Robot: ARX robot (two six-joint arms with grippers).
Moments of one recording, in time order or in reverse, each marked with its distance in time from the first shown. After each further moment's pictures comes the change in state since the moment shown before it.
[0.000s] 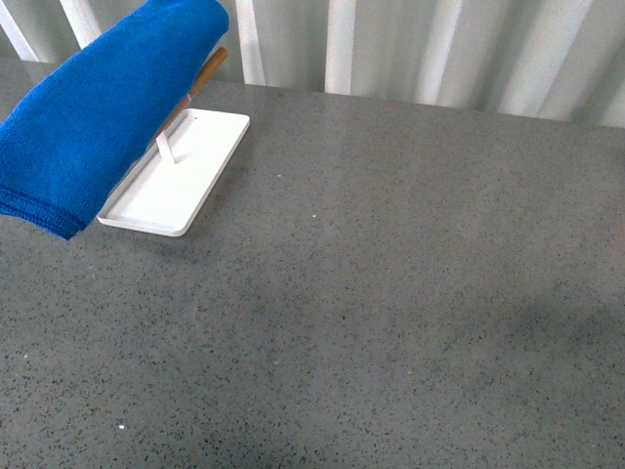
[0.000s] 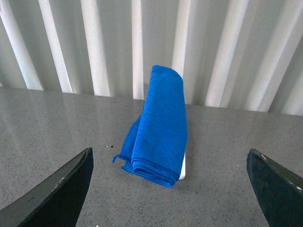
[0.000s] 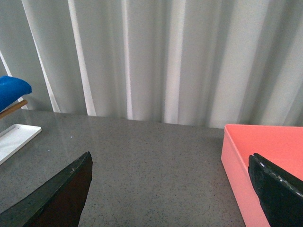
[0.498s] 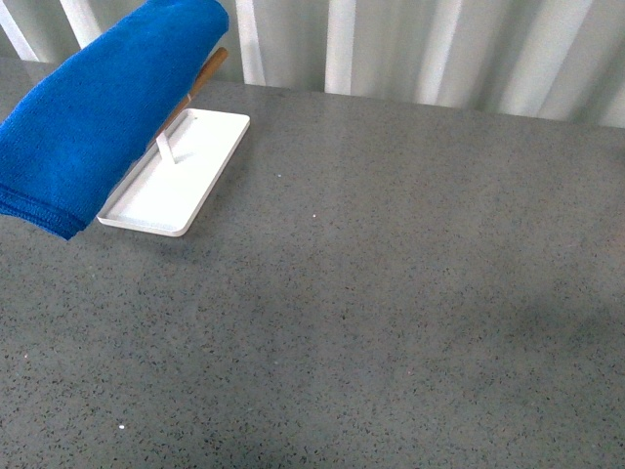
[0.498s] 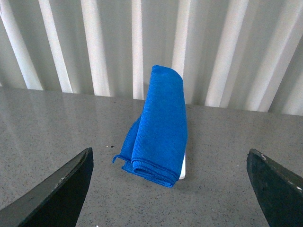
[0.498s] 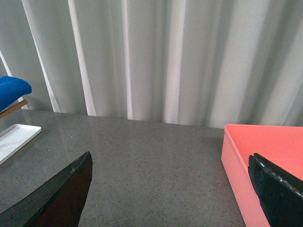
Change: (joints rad) left arm 0.000 0.000 0.000 0.000 0.000 0.000; right arm 0.000 0.000 0.000 0.000 0.000 0.000
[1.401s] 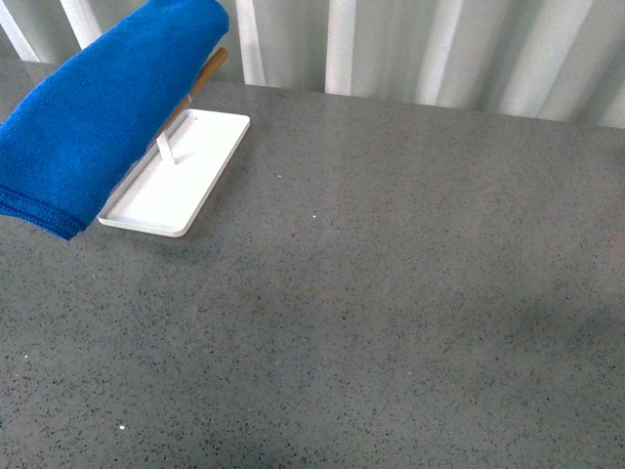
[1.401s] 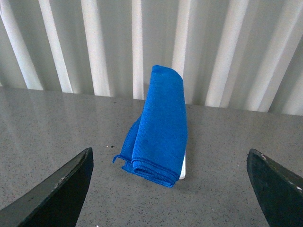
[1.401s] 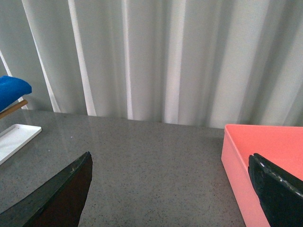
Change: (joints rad) left arm 0.000 0.000 0.000 0.000 0.000 0.000; right arm 0.000 0.000 0.000 0.000 0.000 0.000
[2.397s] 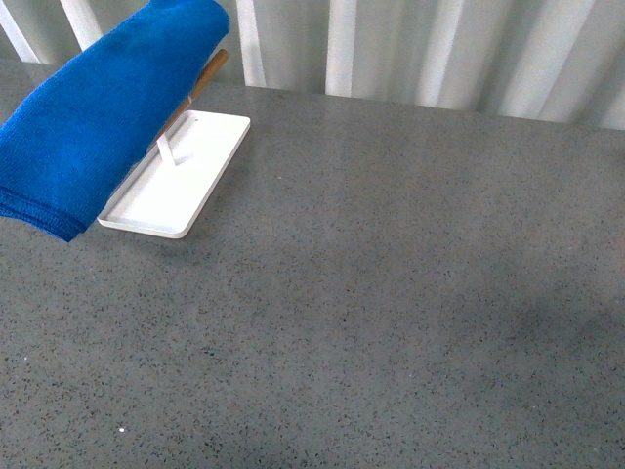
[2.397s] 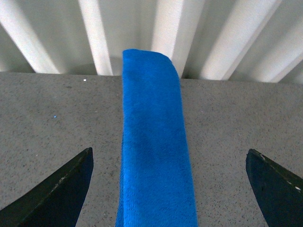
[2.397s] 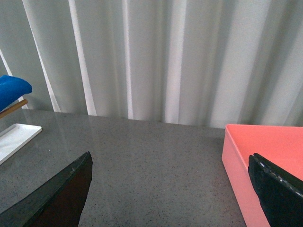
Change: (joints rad) left arm 0.000 1.695 1.268 -0.049 0.200 0.064; right arm 0.000 0.000 0.000 0.000 0.000 0.000
